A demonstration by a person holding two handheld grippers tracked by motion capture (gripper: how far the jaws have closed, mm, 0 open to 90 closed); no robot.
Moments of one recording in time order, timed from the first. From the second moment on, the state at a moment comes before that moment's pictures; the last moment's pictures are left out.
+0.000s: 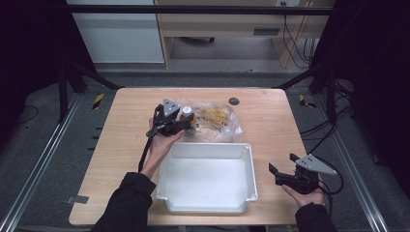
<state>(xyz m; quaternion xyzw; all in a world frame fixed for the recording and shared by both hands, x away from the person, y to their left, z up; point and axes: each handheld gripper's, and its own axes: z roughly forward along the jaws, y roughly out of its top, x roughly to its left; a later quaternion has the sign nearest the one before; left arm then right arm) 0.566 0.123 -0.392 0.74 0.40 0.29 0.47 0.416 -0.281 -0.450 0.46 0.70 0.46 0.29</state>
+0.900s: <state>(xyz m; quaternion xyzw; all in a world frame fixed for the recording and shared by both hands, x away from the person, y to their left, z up) 0.576 0.118 -0.402 0.72 0.41 0.28 0.48 0.417 -0.281 -0.451 0.46 0.70 0.46 0.29</state>
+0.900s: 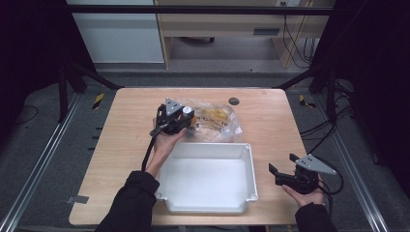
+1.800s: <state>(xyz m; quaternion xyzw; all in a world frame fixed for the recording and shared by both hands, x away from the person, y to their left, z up) 0.574 0.122 -0.379 0.71 0.42 0.29 0.48 0.417 -0.281 -0.450 0.47 0.70 0.46 0.29</state>
